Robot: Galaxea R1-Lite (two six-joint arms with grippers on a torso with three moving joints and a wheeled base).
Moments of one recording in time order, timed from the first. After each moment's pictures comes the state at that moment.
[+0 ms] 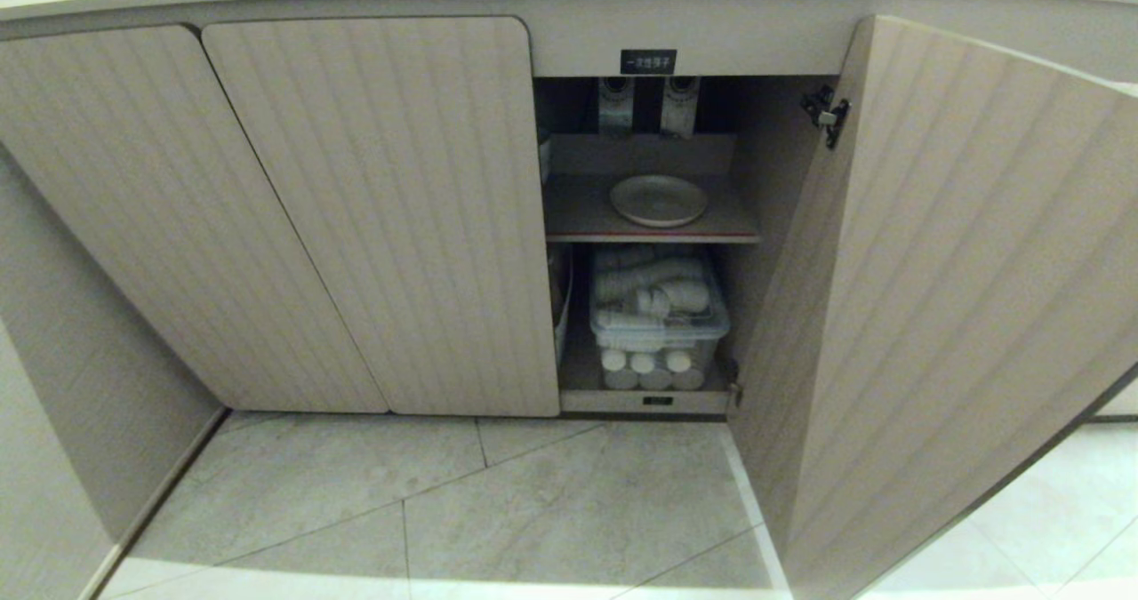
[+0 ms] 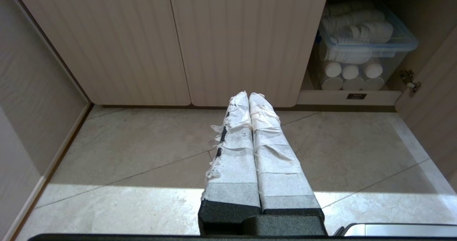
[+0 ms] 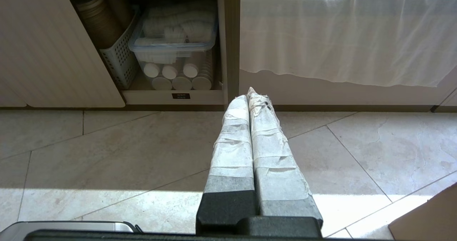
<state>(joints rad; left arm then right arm) 0.00 0.00 0.00 0.00 0.00 0.00 0.00 0.00 0.00 -0.01 -0.02 0.02</state>
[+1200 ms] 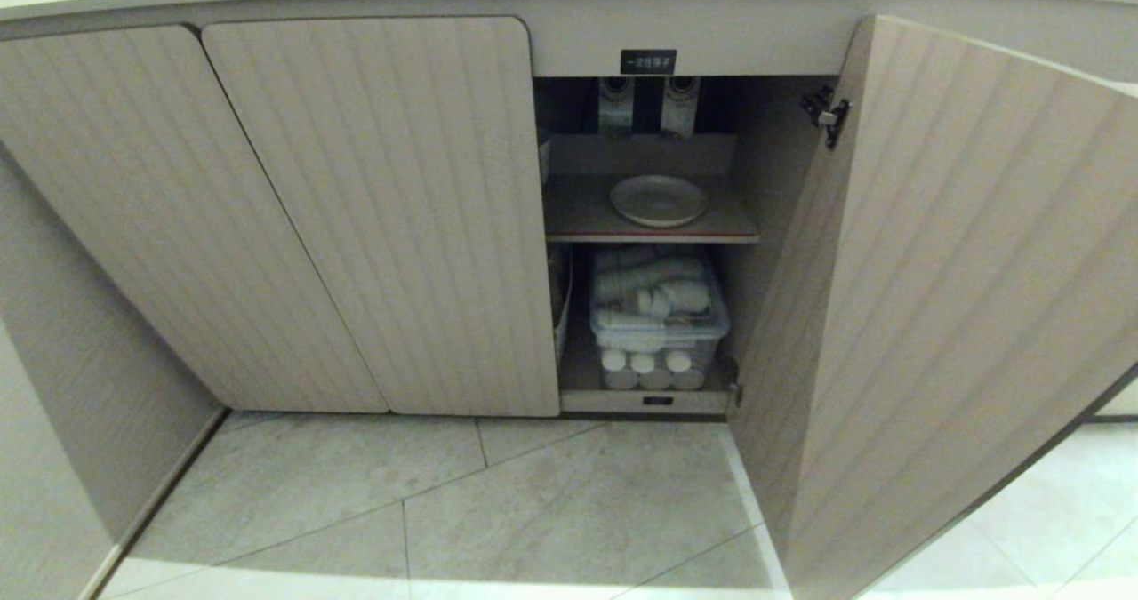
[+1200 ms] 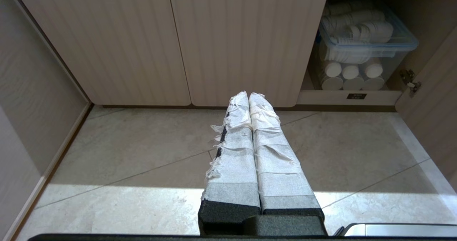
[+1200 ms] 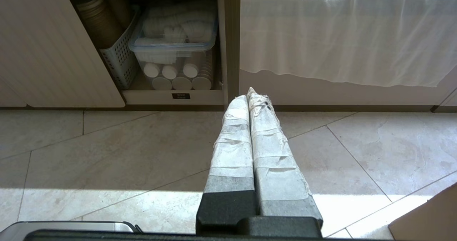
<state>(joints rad) 0.00 0.00 0.00 0.00 0.00 0.00 0.00 0.00 0.00 -0.01 -0.02 0.02</state>
